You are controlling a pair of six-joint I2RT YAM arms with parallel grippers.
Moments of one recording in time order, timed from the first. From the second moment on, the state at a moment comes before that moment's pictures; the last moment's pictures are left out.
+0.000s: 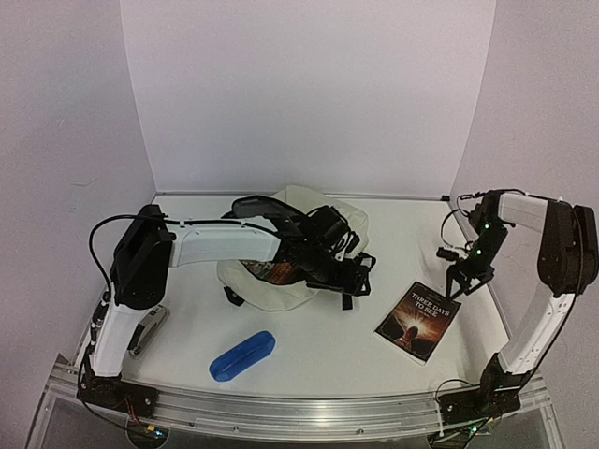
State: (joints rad) left arm -1.05 2.24 1.86 -0.51 0.24 -0.57; right arm -0.09 1.77 1.26 -1.30 -0.22 -0.61
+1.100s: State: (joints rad) left arm -1.07 2.35 2.01 -0.50 0.29 -0.52; right arm -0.01 2.04 1.36 -1.17 -0.47 -0.42
